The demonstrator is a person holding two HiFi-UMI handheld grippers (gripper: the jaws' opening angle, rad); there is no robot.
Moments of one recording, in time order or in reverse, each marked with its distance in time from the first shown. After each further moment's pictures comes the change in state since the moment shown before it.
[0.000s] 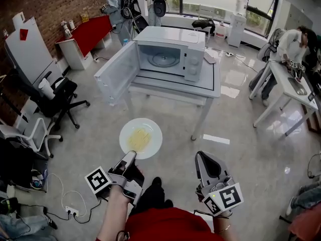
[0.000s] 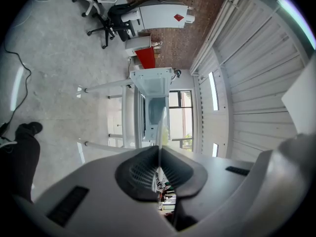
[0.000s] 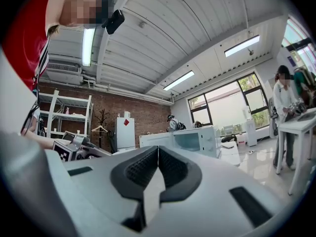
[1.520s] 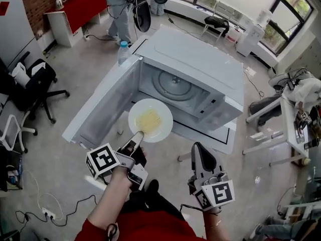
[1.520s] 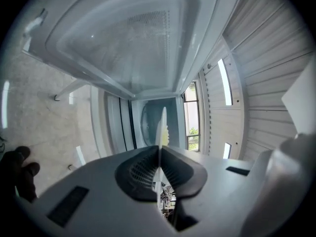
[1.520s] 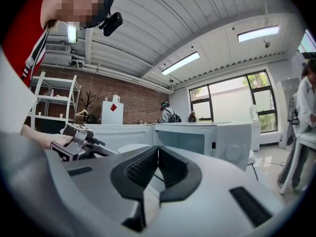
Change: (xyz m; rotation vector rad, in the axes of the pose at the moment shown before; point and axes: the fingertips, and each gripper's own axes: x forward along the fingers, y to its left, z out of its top) left arm 0.332 -0.004 0.175 0.099 0.097 0.047; right arm 0.340 -0.150 0.007 -0.094 0.124 -0.048
